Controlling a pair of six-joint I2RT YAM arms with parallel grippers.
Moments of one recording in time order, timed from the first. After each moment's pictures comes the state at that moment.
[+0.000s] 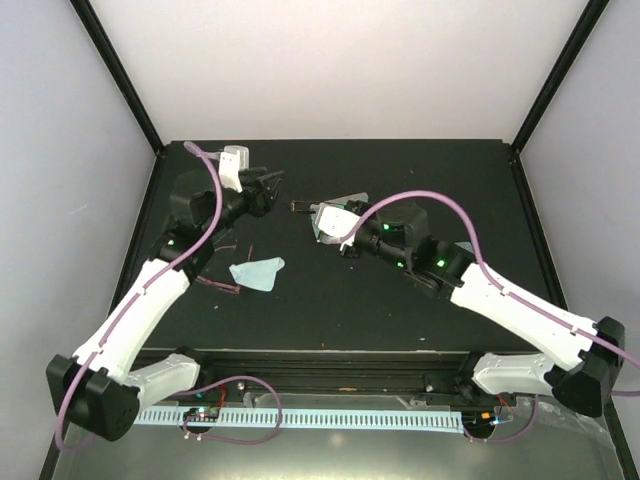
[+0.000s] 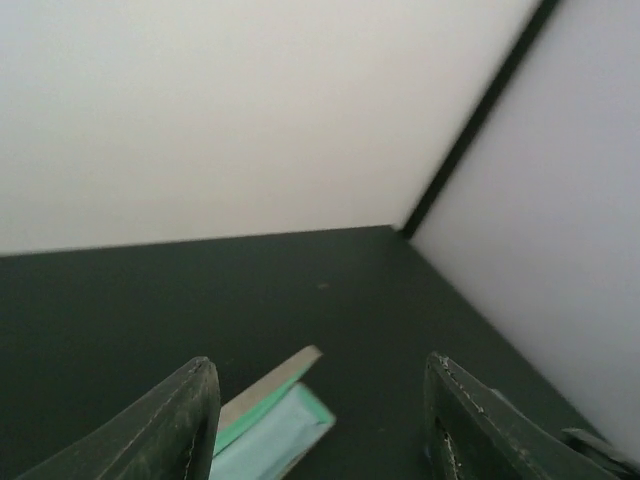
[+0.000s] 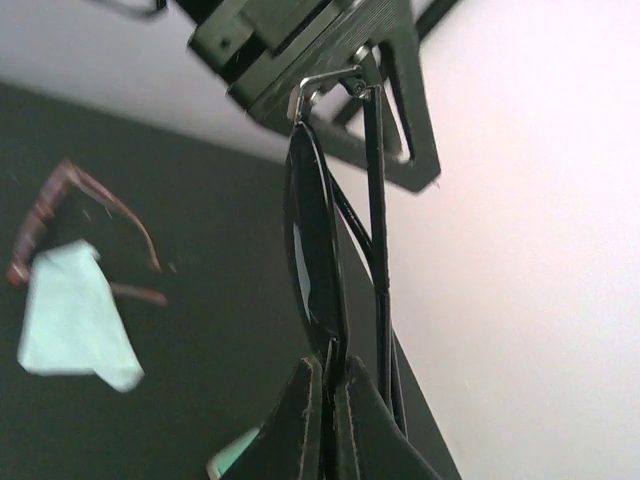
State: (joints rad) left arm -0.34 1.05 0.99 -0.02 0.35 -0.34; right arm 0.91 1.19 1.14 -0.16 -0.06 -0.65
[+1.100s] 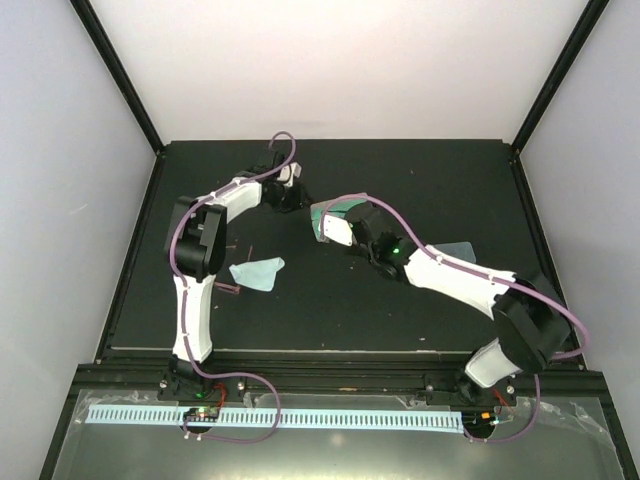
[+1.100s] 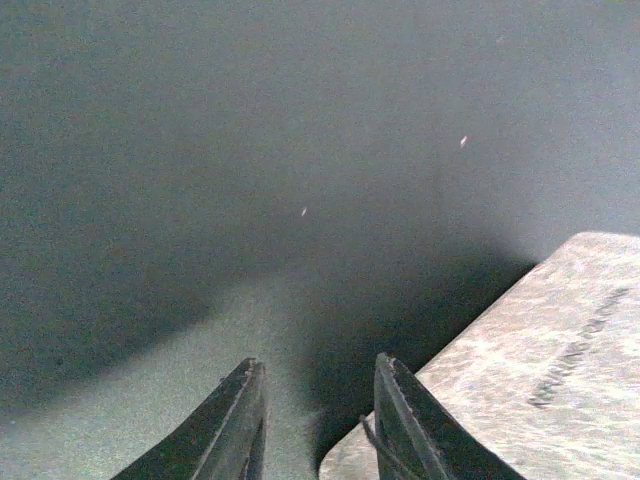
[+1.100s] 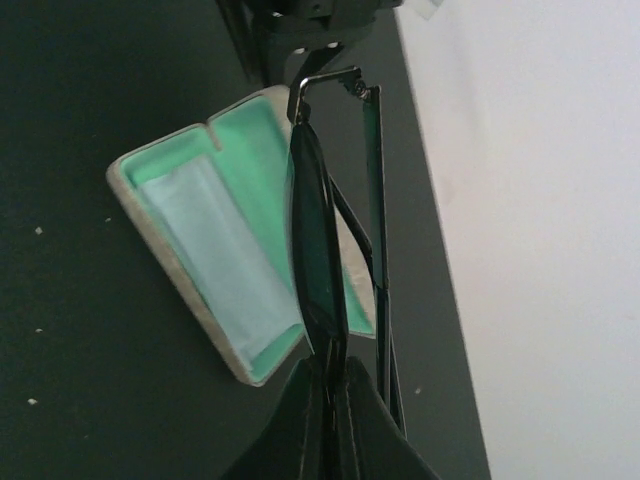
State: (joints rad) left arm -0.28 2.20 1.64 -0.40 0.44 -0.43; right arm 0.80 1.51 0.99 -0.06 0.38 -0.85
